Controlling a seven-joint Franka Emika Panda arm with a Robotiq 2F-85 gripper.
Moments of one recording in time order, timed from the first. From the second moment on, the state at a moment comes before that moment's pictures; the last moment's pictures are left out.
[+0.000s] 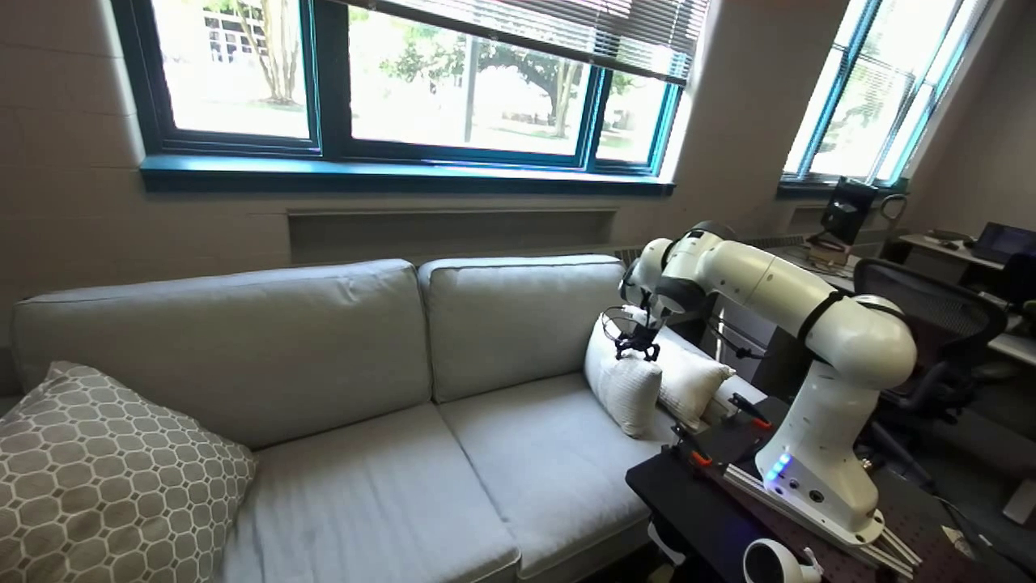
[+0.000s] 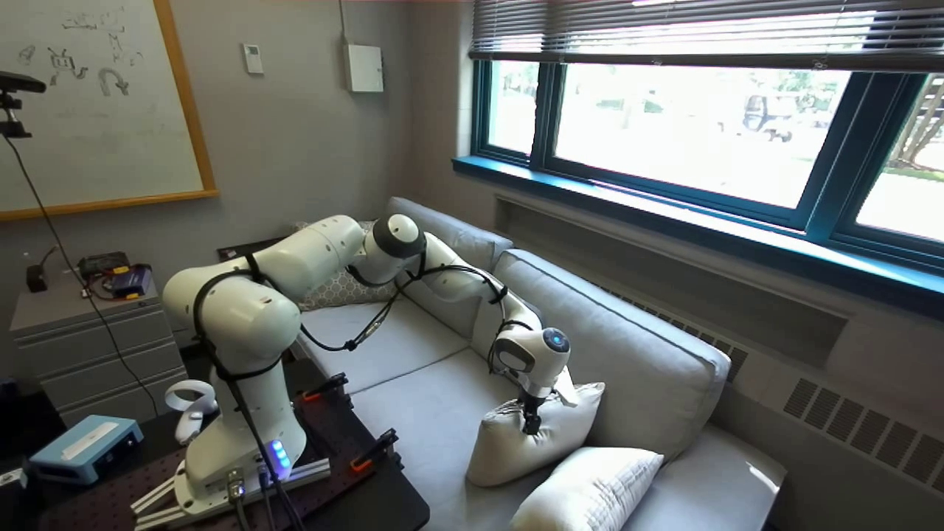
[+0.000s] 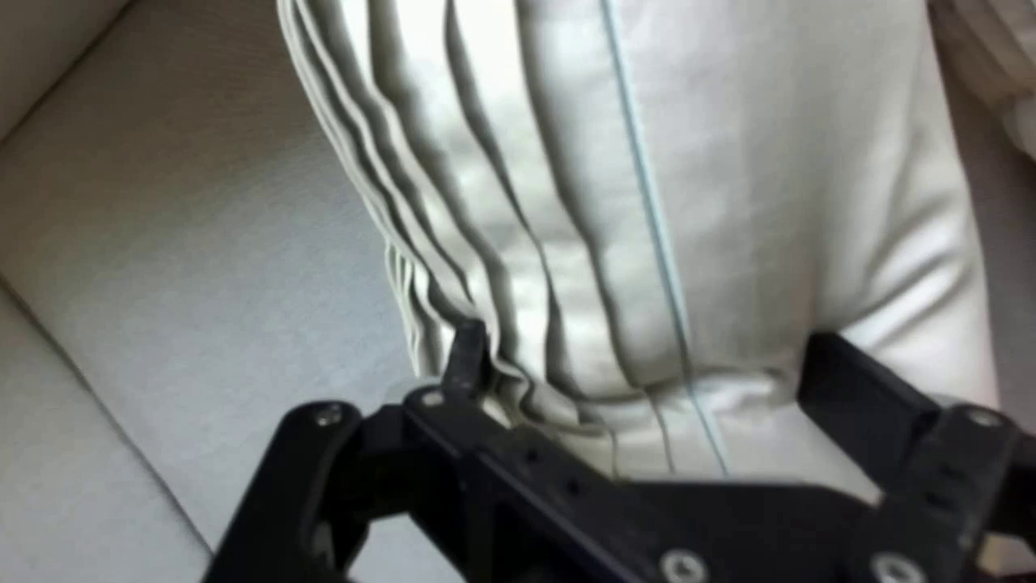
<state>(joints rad) 0.38 1.38 -0.88 -1.57 1.51 2.08 2.61</state>
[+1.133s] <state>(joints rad) 0.35 1.33 -0.99 -1.79 1.53 2.39 2.61</state>
